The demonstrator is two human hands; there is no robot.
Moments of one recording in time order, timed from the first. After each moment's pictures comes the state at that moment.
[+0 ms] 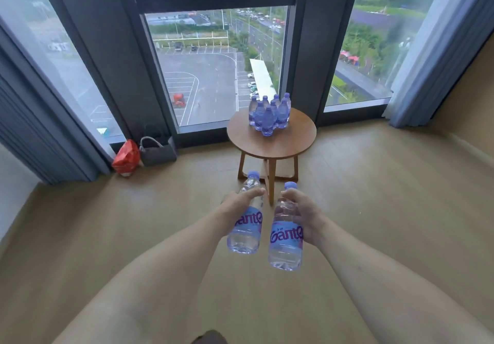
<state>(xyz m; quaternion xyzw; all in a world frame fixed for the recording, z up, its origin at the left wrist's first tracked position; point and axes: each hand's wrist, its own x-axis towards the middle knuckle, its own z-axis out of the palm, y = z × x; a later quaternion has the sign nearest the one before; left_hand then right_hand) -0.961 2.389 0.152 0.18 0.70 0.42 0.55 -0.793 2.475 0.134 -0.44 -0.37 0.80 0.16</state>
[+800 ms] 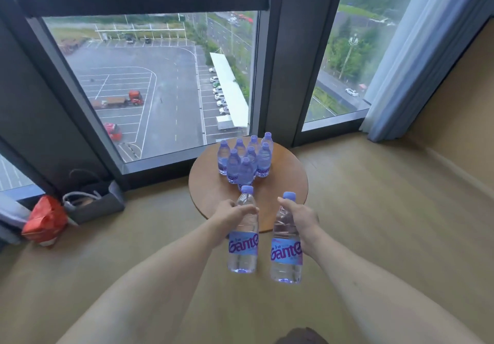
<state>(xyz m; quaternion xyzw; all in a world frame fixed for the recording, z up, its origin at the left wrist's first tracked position) -1.176 2.812 0.105 0.24 0.73 0.36 0.52 -0.994 2.876 0.092 -0.58 -0.34 0.67 0.31</state>
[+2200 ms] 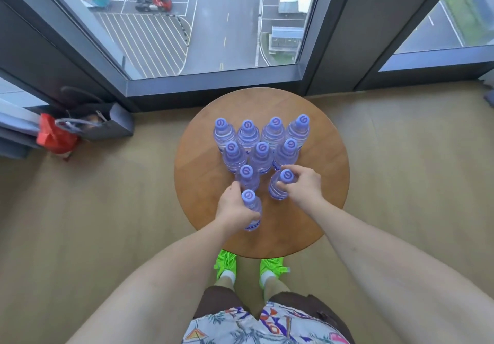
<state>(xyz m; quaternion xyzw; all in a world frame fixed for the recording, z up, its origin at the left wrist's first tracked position) -1.228 3.081 -0.059 0.25 0.87 0.19 0.39 -1.109 3.226 -0.047 -0.57 -0.67 0.48 0.01</state>
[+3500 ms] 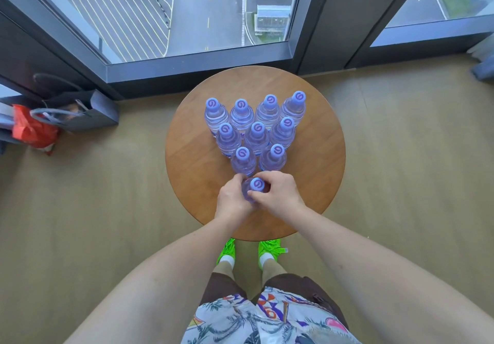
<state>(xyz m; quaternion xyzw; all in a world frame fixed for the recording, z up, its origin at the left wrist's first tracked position) -1.212 3.063 -0.074 0.25 0.84 0.26 0.41 -1.111 3.156 -0.047 -0.45 -0.78 0.44 -0.03</state>
